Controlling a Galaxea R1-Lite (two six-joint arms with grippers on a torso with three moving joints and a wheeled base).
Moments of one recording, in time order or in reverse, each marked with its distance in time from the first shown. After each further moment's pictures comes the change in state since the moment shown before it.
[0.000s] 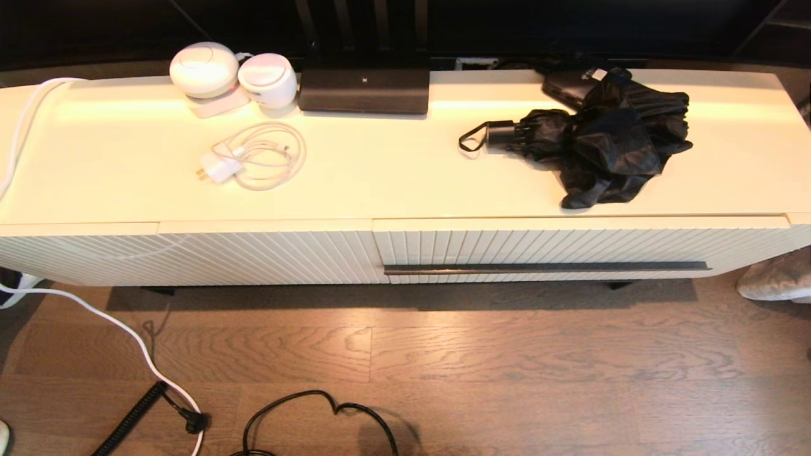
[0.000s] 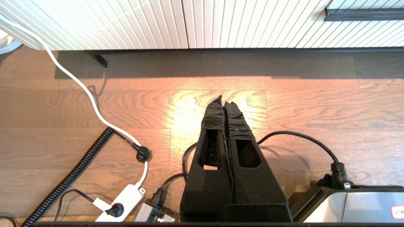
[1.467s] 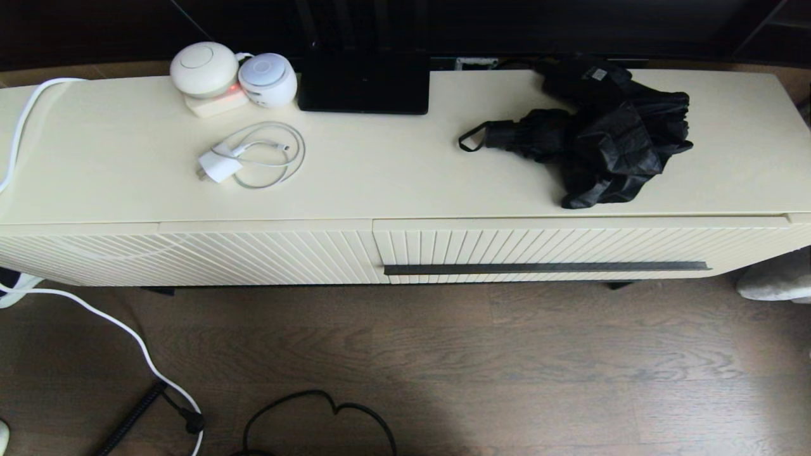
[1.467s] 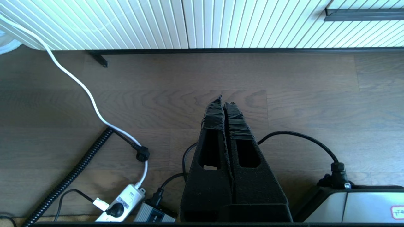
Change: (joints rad) left arm 0.000 0.000 0.001 0.000 0.000 0.000; right arm 0.003 0.296 -0.428 0.168 -0.010 0.058
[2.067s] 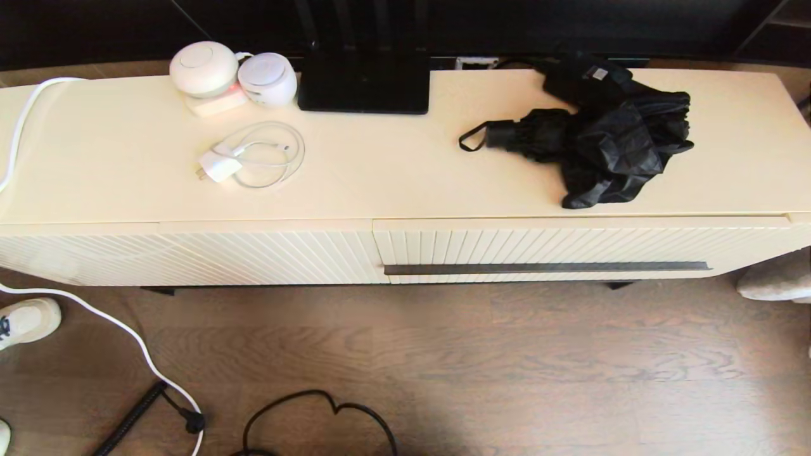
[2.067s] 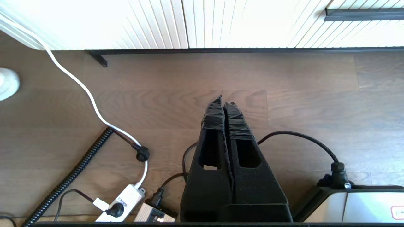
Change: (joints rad) left arm 0.000 0.000 0.000 0.000 0.000 0.000; right arm 0.048 0.602 -0.344 0.165 -0.012 0.225
